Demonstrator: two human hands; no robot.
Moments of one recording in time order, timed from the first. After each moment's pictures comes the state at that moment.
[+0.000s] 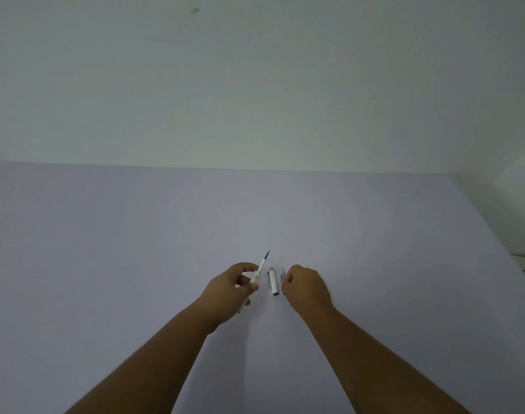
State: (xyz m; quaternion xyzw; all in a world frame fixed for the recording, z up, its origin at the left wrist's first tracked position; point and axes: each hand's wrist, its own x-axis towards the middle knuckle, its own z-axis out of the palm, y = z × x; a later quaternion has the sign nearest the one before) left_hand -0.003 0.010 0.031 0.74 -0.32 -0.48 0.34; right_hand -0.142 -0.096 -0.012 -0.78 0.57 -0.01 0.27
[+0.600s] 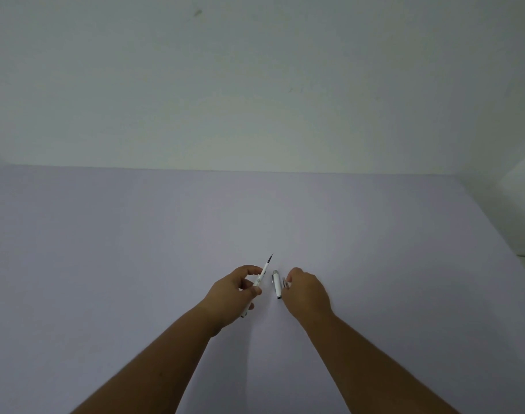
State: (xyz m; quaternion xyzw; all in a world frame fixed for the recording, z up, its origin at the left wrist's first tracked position) left_hand 0.001 0.007 0.029 0.74 -0.32 -0.49 0.34; right_hand -0.135 -0.091 -0.025 -0.79 0.56 -0.03 0.26
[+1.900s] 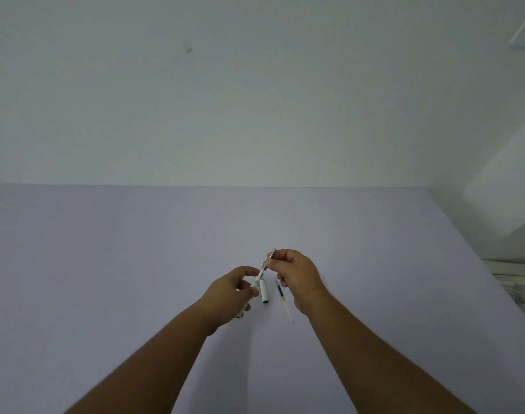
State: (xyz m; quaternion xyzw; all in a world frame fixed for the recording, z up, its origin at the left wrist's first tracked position) left_hand -0.019 0.006 0.062 0.73 -0.37 -0.48 0.33; right_hand -0.146 -0.090 0.059 -0.54 0.49 -0.25 0.64
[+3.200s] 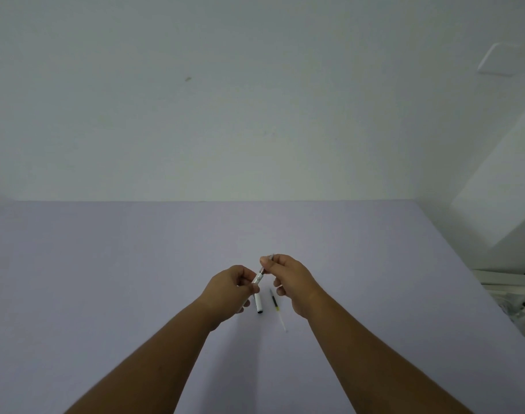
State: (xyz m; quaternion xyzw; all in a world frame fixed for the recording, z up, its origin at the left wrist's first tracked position) left_hand -0.030 -0.004 0.093 0.75 -0.37 -0.43 0.35; right_hand -0.156 -0.092 0.083 -0.58 0.45 -0.21 0.65
